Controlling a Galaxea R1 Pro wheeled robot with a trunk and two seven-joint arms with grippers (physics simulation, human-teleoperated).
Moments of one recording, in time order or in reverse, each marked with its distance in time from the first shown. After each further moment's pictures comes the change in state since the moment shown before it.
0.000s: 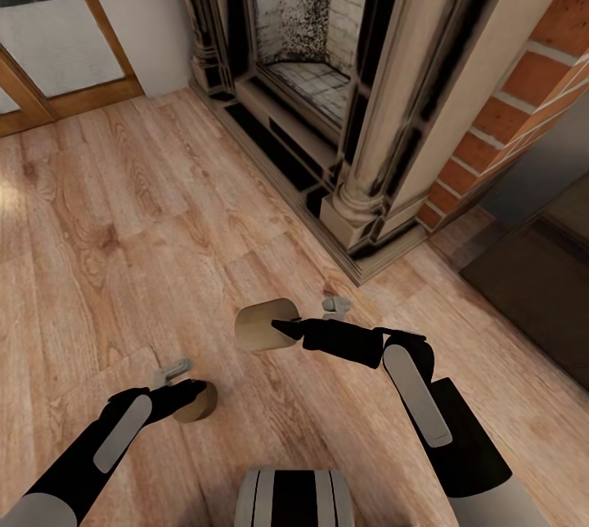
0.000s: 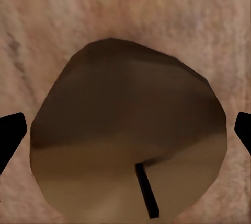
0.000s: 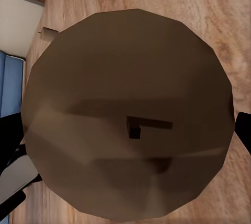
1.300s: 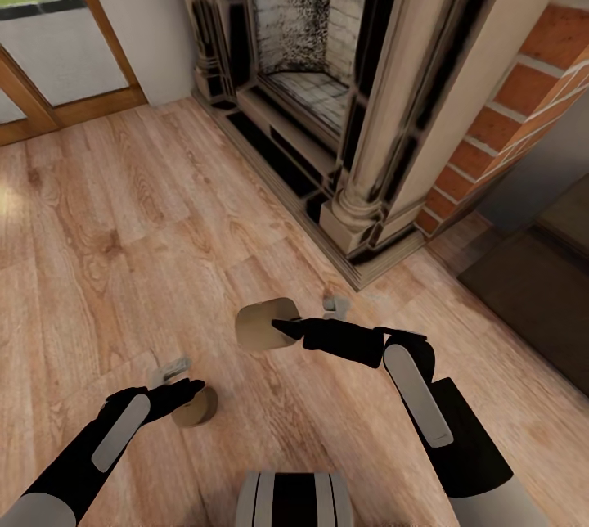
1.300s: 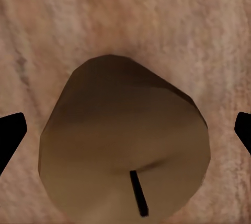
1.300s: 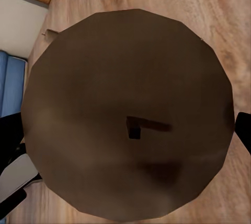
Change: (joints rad) left arm 0.000 0.001 0.014 -0.001 -0.002 0.000 0.000; right arm 0.000 -0.002 0.000 -0.007 0.000 0.001 0.003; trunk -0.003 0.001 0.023
